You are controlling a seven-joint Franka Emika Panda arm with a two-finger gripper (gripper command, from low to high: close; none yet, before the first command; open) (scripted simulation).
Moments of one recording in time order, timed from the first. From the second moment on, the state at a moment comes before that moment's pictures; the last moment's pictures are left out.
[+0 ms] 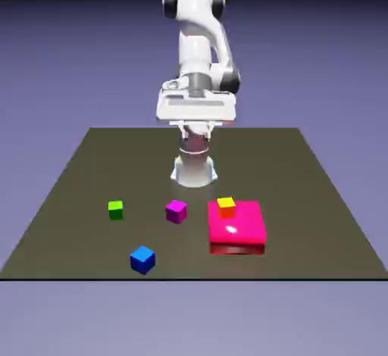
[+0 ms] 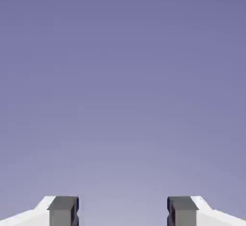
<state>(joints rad) -0.02 -0.53 0.01 -2.79 0.05 3.00 0.76</state>
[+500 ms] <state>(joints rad) -0.48 0.02 0.15 -2.50 0.64 2.59 1.02</state>
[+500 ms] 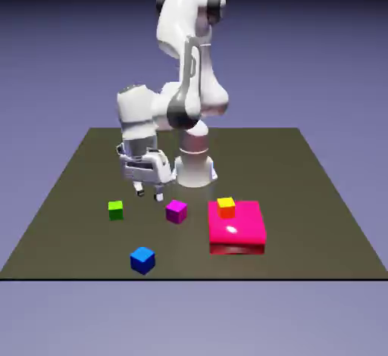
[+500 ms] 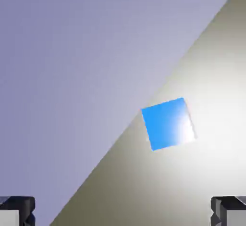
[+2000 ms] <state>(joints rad) -0.25 0.26 -0.41 -2.49 0.63 1.73 0.96</state>
